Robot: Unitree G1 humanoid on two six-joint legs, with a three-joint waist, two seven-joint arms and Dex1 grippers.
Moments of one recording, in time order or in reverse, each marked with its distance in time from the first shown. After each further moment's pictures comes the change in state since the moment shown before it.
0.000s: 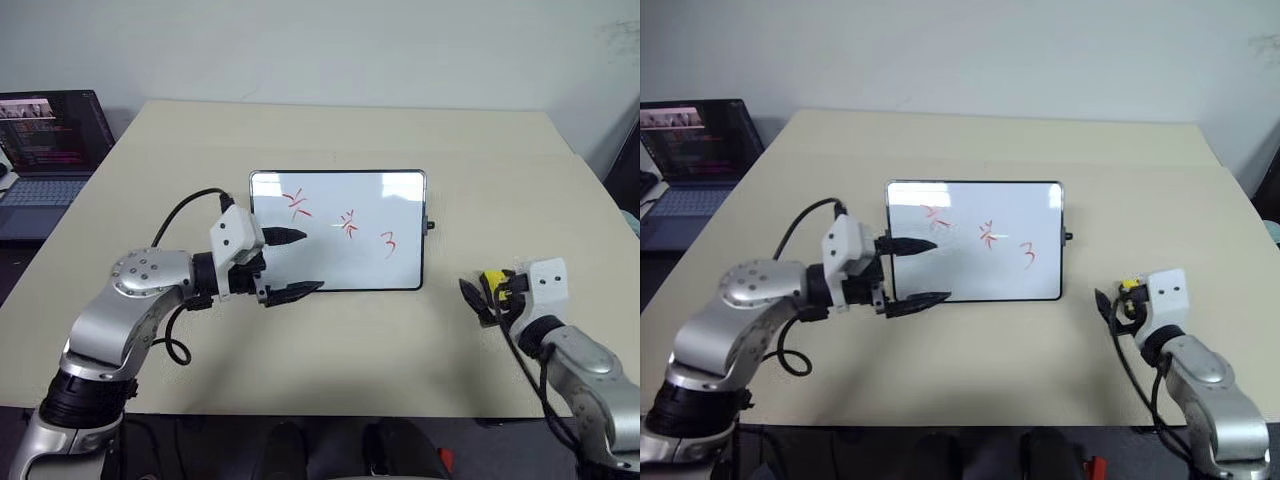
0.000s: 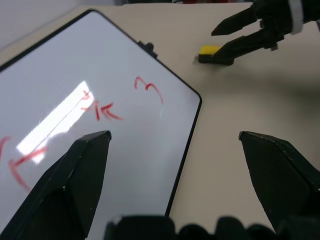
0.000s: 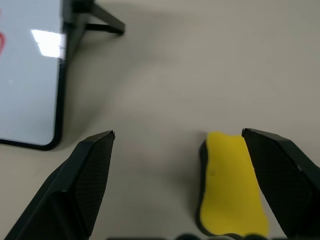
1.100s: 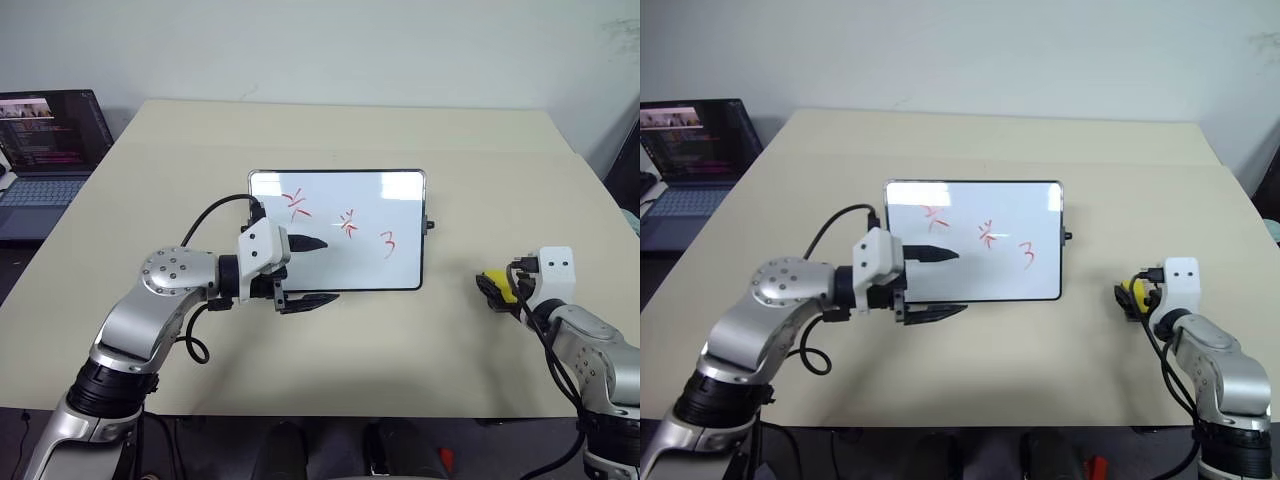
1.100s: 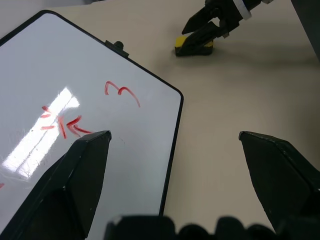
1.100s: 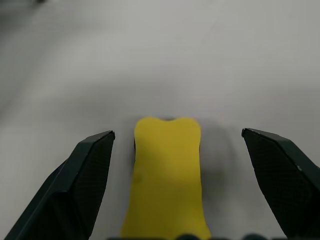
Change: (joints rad) left arm -0.004 -0.046 -0.086 0.038 0.096 -0.071 -0.036; right arm -0.125 -0.021 -0.012 0.306 -0.024 -0.018 0.021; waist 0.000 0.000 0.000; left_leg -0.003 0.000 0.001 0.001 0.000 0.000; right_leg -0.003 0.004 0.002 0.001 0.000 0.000
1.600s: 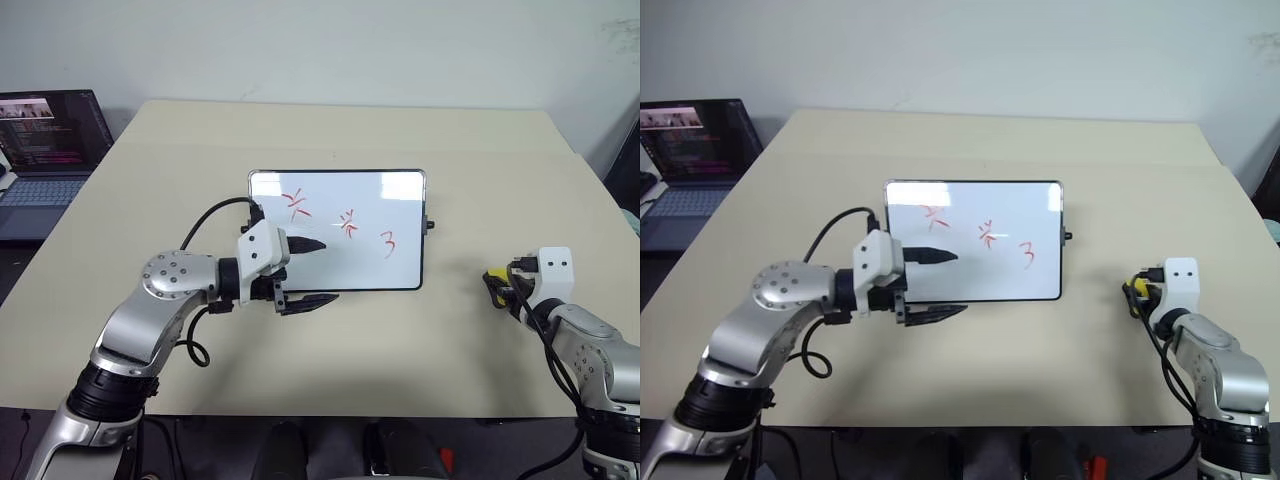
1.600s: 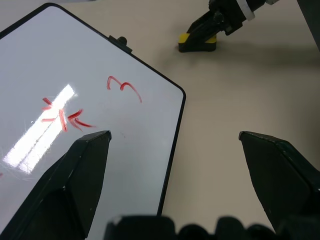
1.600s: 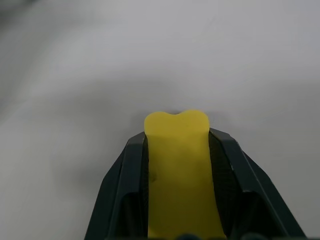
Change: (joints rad) left arm 0.030 -0.007 0.014 -0.009 -0.010 0.026 0.036; right arm -0.009 -0.001 0.002 0.028 -0.003 -0.009 0.015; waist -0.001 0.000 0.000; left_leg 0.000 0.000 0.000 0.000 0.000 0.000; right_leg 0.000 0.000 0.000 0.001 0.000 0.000
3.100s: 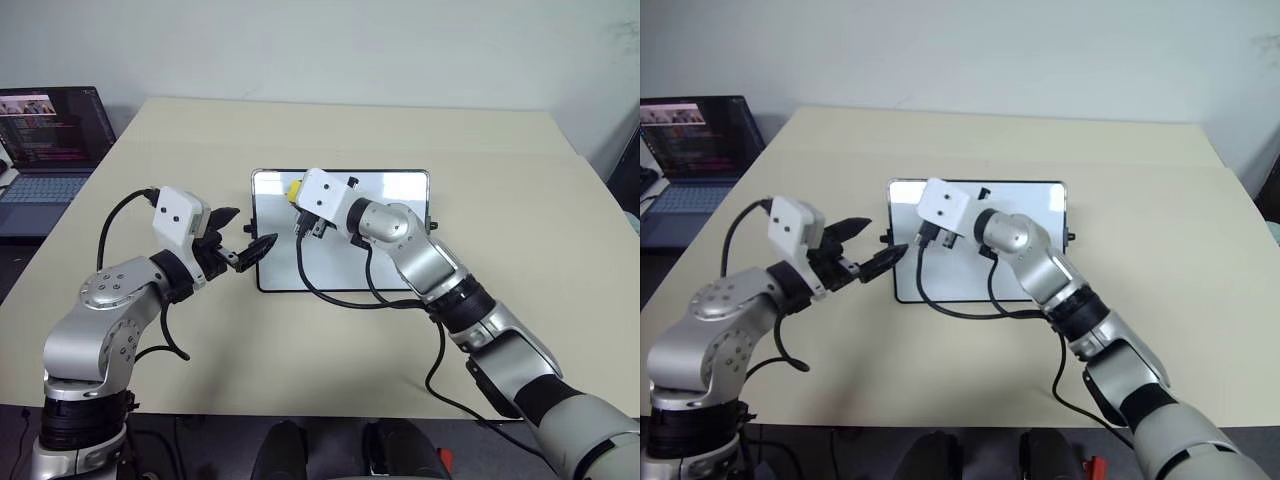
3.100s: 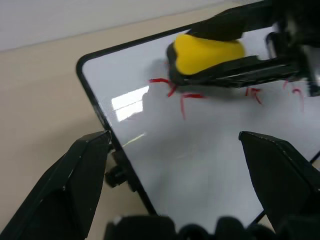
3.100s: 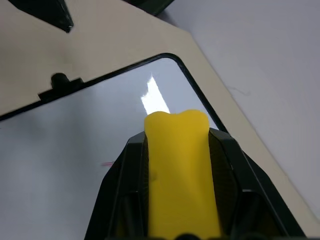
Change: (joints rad) left arm 0.099 -0.069 0.331 -0.057 -0.111 0.275 0.363; right arm -0.830 0.321 0.784 0.562 -0.571 -0.628 0.204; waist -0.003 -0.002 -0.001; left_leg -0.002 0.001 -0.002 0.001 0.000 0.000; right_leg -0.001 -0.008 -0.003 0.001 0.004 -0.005
